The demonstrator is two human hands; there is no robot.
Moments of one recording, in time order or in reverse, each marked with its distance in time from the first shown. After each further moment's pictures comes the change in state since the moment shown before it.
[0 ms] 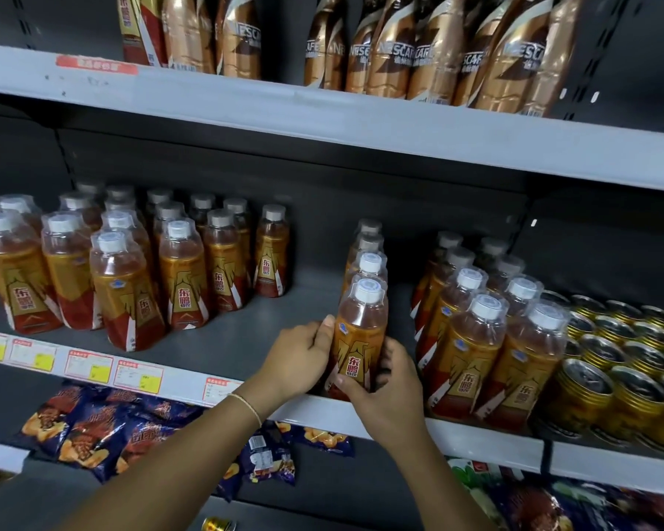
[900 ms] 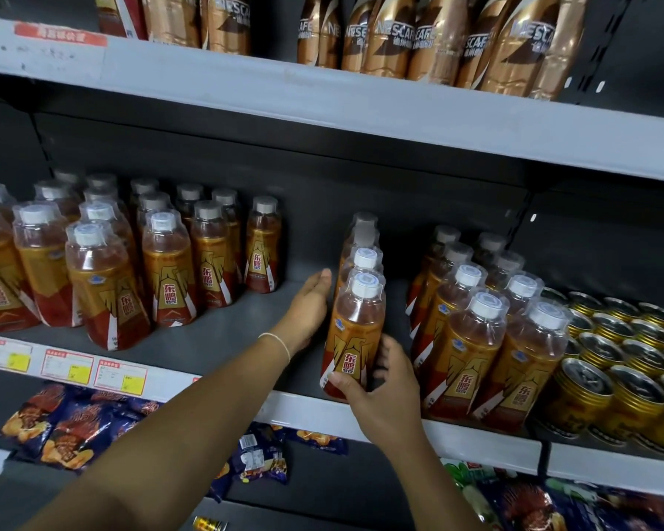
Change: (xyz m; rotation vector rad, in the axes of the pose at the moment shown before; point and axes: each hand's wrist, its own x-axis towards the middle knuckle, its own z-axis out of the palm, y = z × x) left_hand 0.097 -0.023 0.042 -0.693 -0.032 -0.297; right_hand 0.003 0.003 -0.001 0.044 -0.034 0.065
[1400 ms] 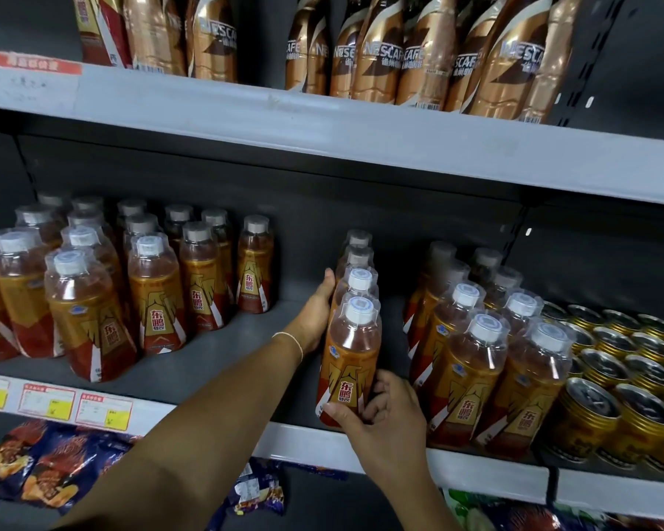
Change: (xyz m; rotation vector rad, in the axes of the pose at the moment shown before) left_hand 0.035 0.014 0.016 -0.402 -0.336 -0.231; right_hand -0.004 0.000 -0.001 -0.151 0.114 -0.020
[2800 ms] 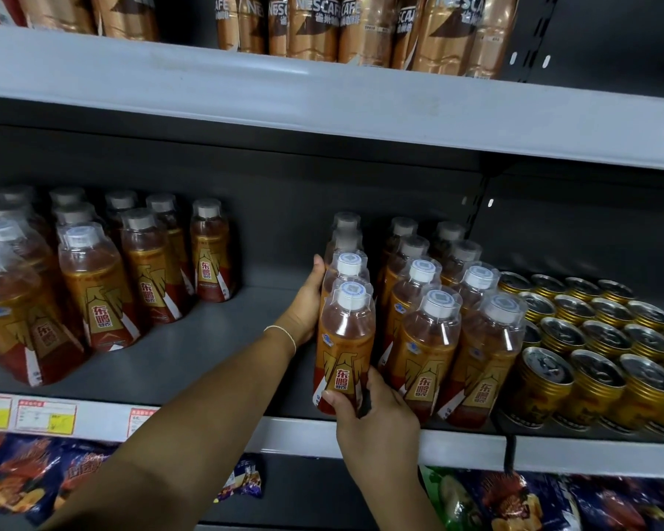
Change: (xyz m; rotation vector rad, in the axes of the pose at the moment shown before) left_hand 0.027 -0.030 0.033 -0.031 -0.098 -0.023; right_hand -0.014 0.010 -0.021 -0.426 0.220 -0.074
